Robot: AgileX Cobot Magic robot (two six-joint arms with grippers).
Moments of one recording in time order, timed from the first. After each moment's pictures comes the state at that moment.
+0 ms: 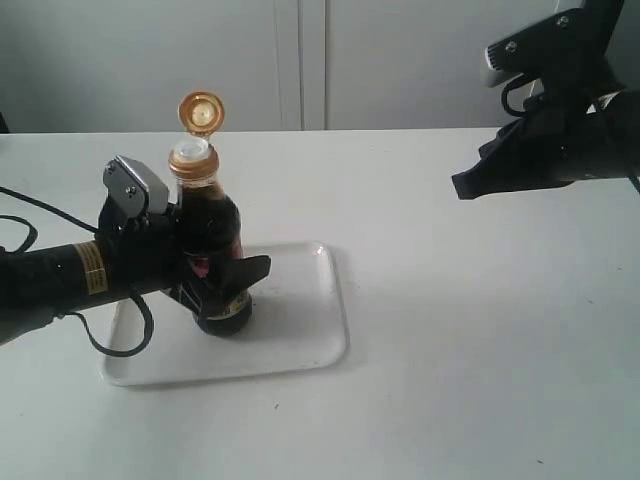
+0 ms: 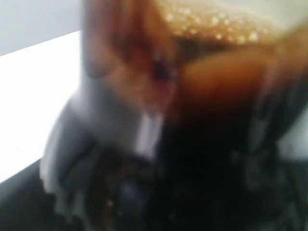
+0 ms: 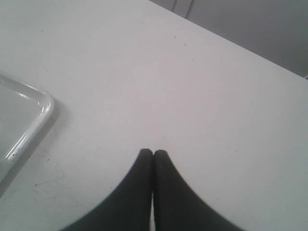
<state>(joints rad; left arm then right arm) -0.32 1.83 -0.67 0.81 -0.96 -0.39 0.23 1.40 -0.92 0.36 0.25 -0.62</state>
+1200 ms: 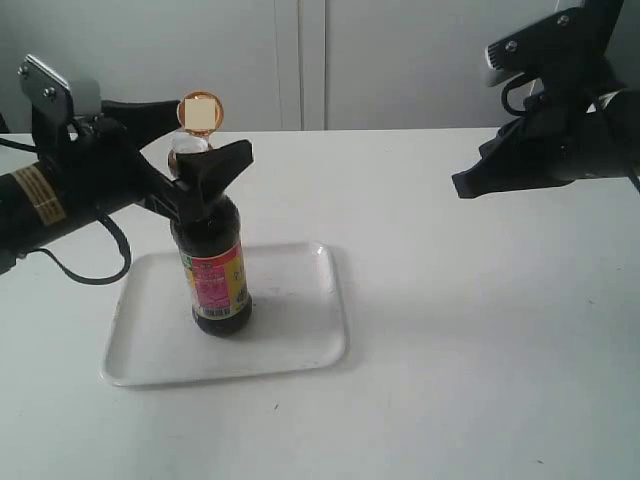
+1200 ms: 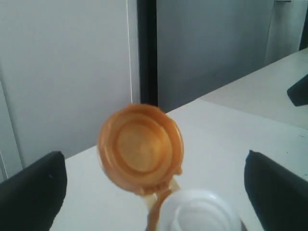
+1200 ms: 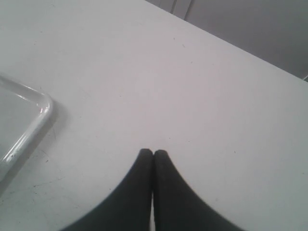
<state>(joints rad) -0.32 1.58 -0.67 0.66 -1.00 -0.41 0.23 1.40 -0.92 0.36 0.25 -0.62</state>
